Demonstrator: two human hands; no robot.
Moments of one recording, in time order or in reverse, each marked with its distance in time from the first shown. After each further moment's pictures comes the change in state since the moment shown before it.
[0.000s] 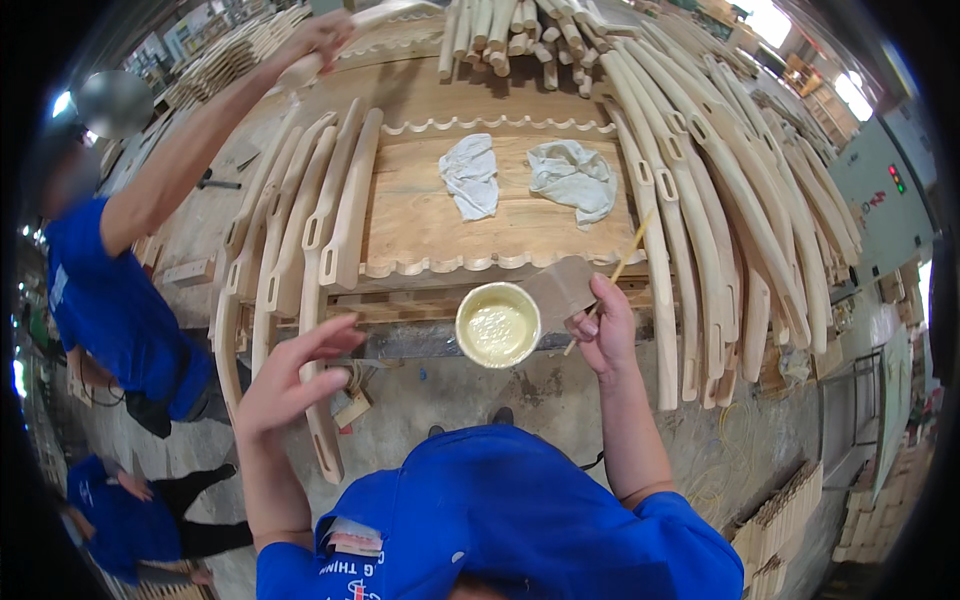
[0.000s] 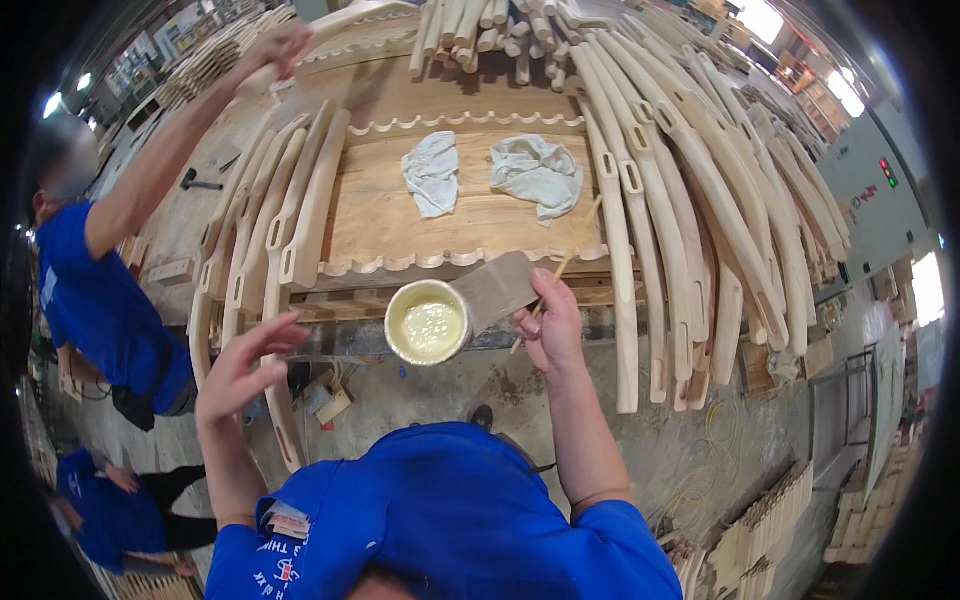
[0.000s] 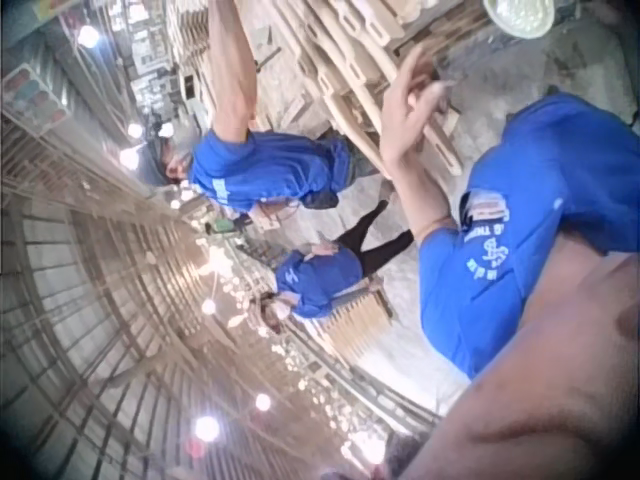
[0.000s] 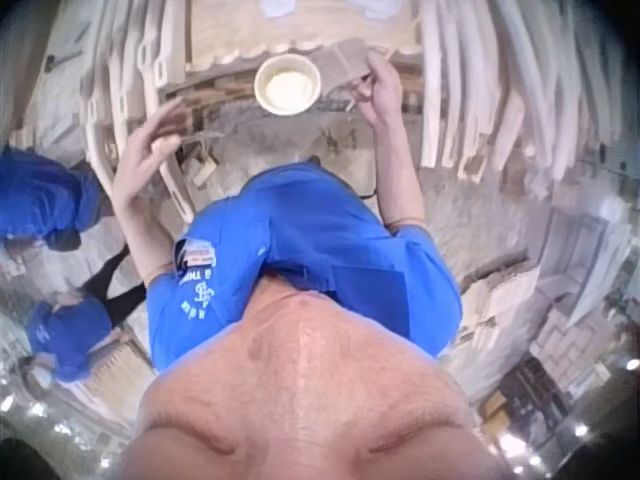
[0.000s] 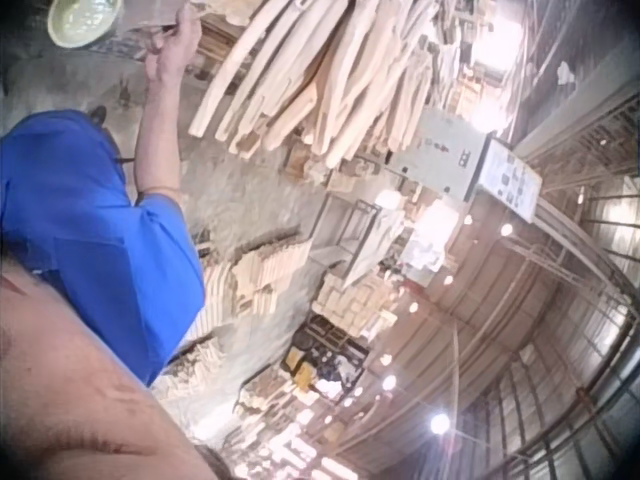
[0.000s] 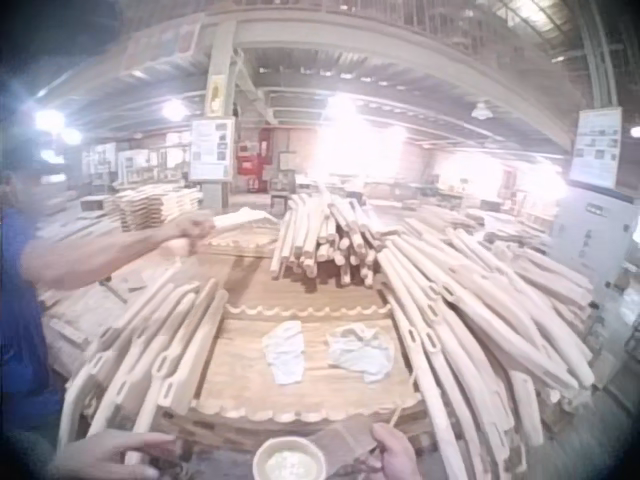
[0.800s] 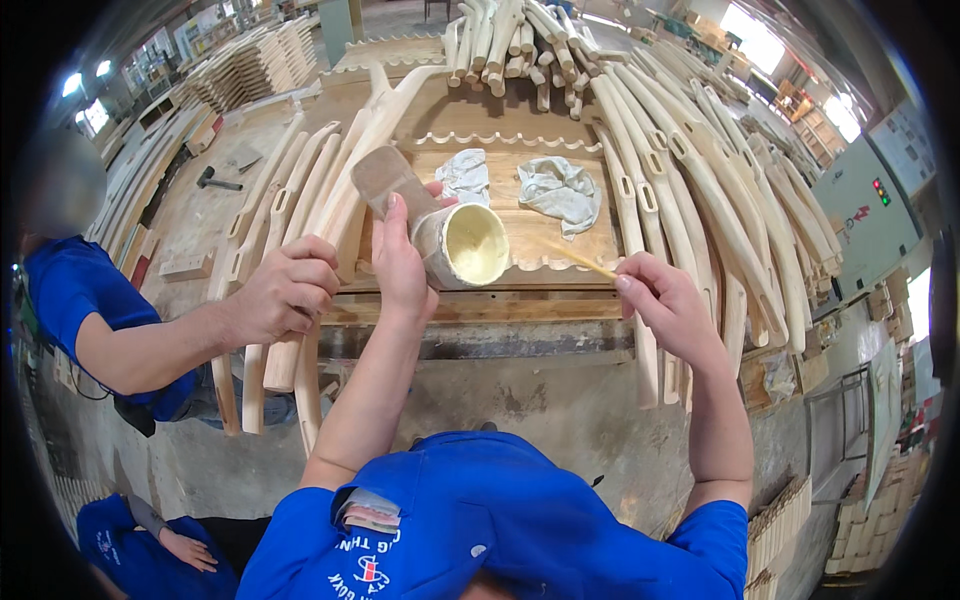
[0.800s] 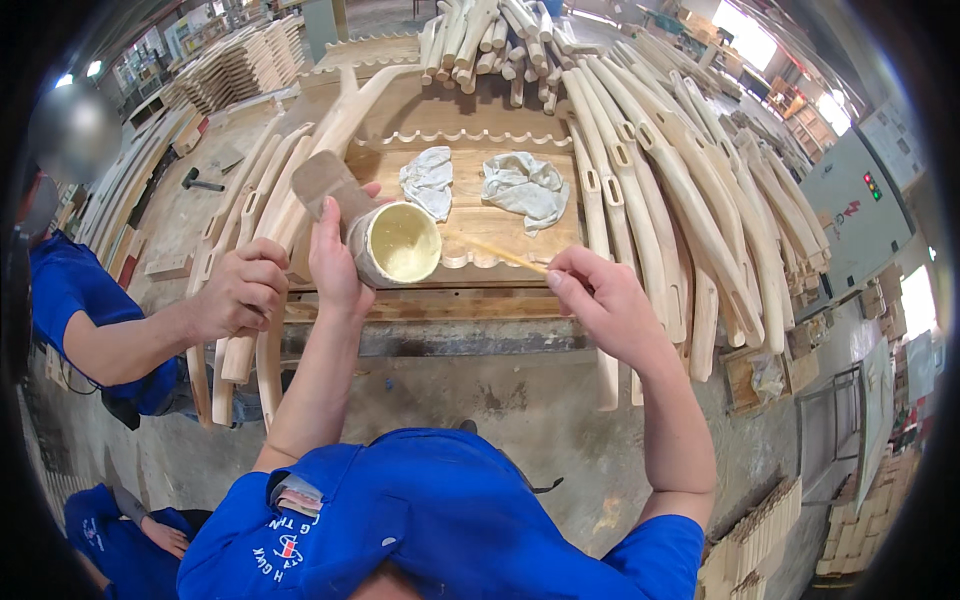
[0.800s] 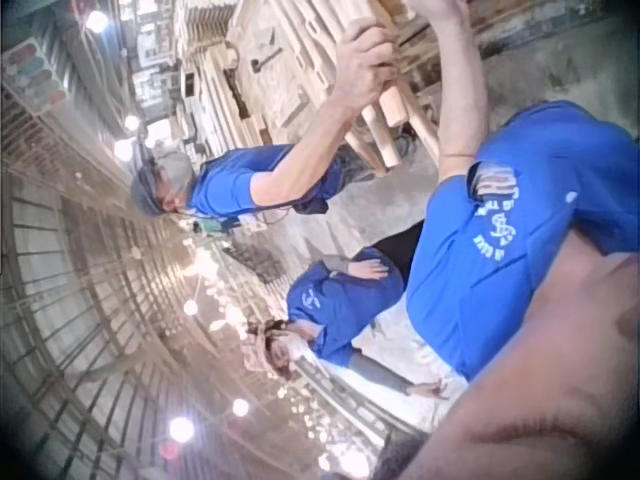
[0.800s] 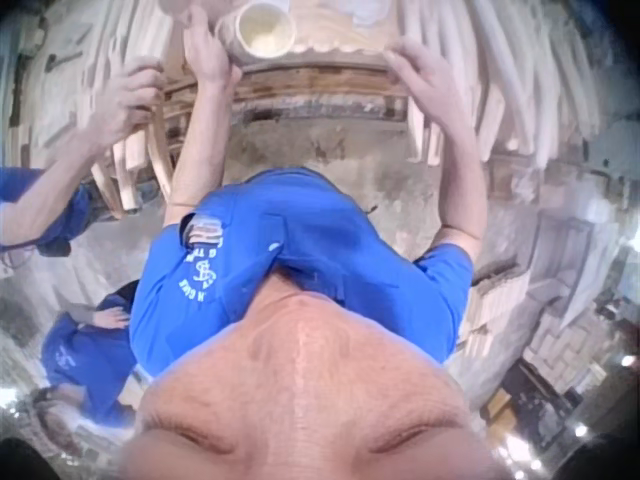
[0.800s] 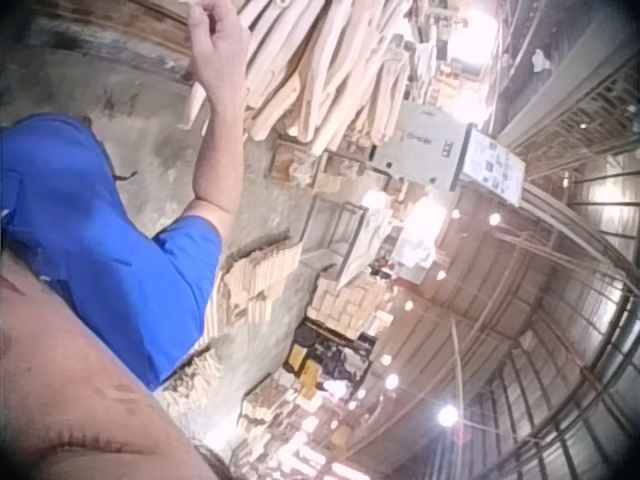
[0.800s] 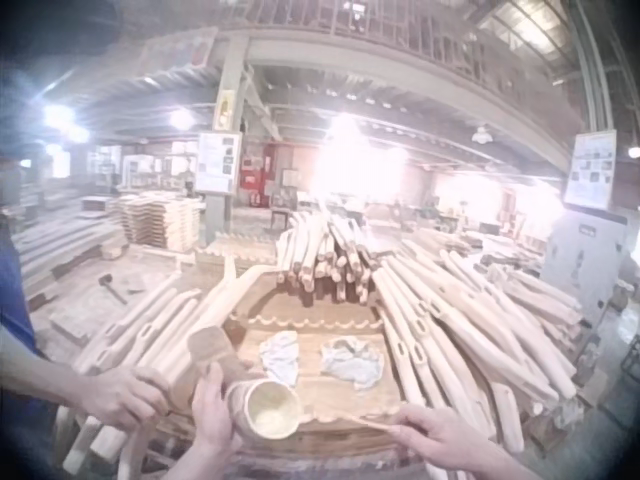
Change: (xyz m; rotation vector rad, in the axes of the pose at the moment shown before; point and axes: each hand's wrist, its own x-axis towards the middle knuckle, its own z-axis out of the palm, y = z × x) left_hand 0.141 0.028 0.091 -1.124 0.664 0.345; right_hand -0.057 -0.117 0.054 -1.432 -0.267 -0.347
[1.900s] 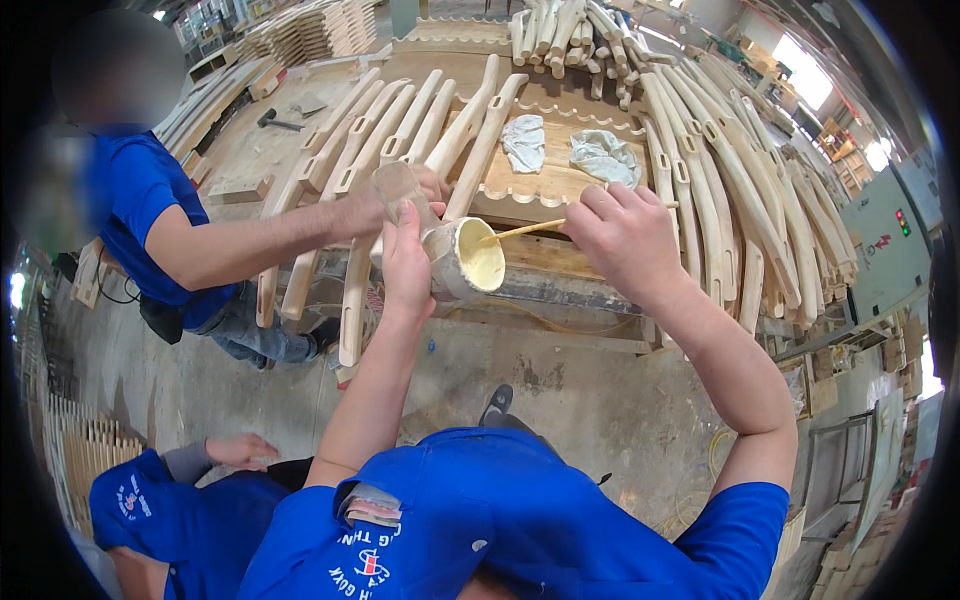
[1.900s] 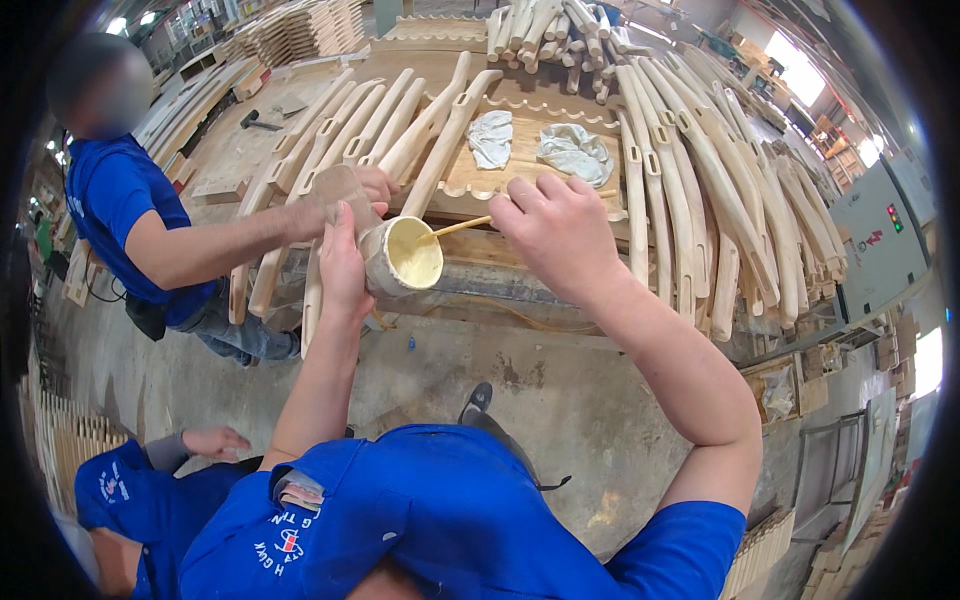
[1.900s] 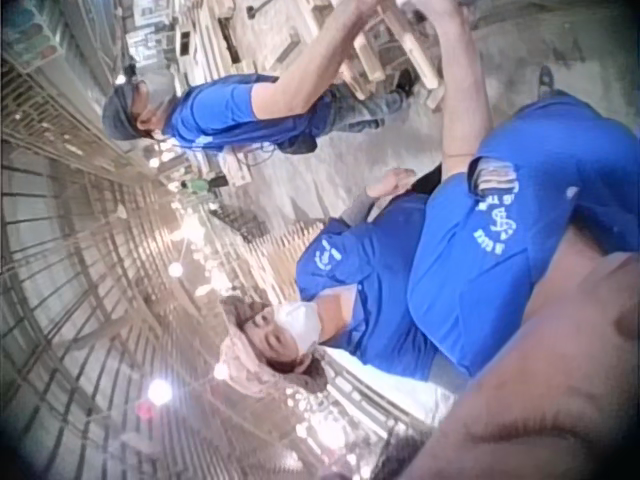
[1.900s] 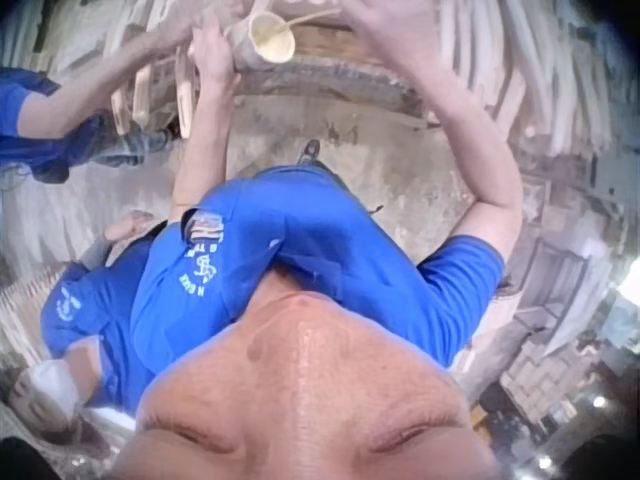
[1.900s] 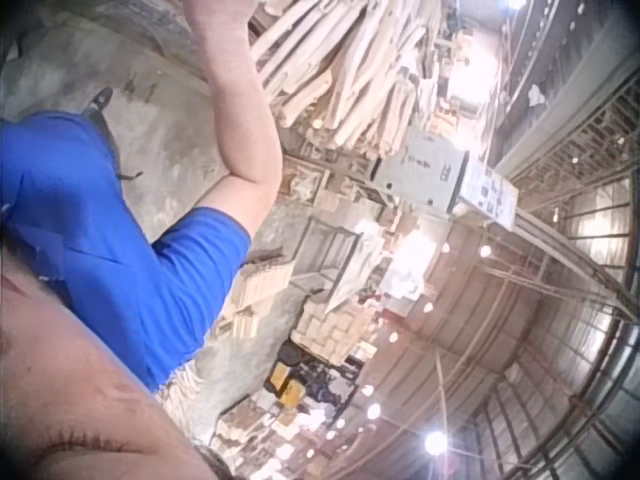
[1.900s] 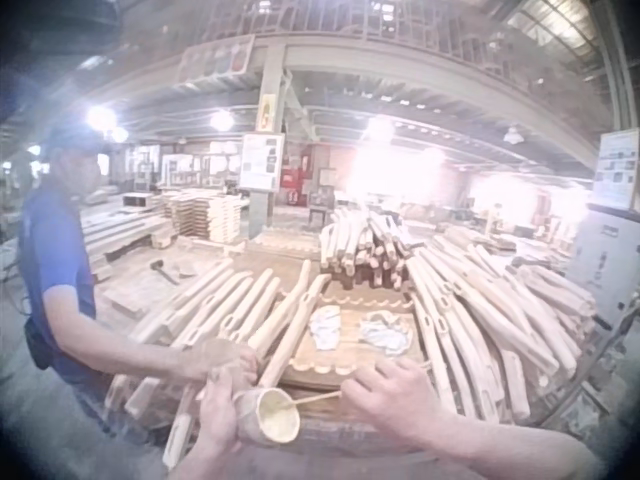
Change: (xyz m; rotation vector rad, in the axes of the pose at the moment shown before) left_hand -0.129 0.051 -0.062 0.331 0.192 0.068; right_hand -0.028 -0.068 0.077 -1.048 0.300 -0.914
